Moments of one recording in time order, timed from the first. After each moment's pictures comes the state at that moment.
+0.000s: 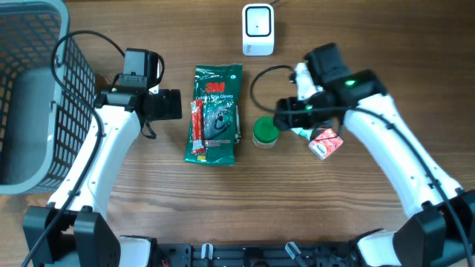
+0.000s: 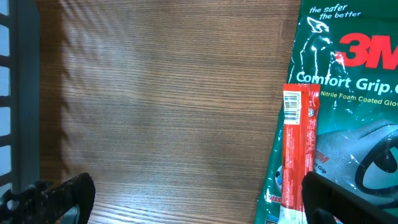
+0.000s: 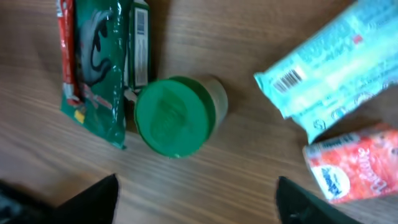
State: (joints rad) left arm -0.12 1.54 1.18 -0.82 -0.16 -0.16; right arm 0.39 1.60 1.33 -1.01 -0.23 0.27
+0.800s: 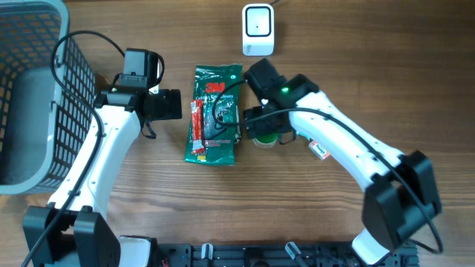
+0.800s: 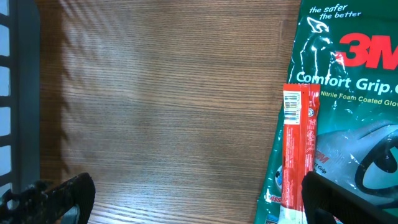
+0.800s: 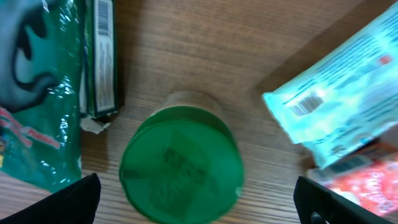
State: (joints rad) left arm -0.12 1.54 1.18 -0.82 -0.16 -0.16; right arm 0.62 1.82 1.41 -1.00 0.06 0.42
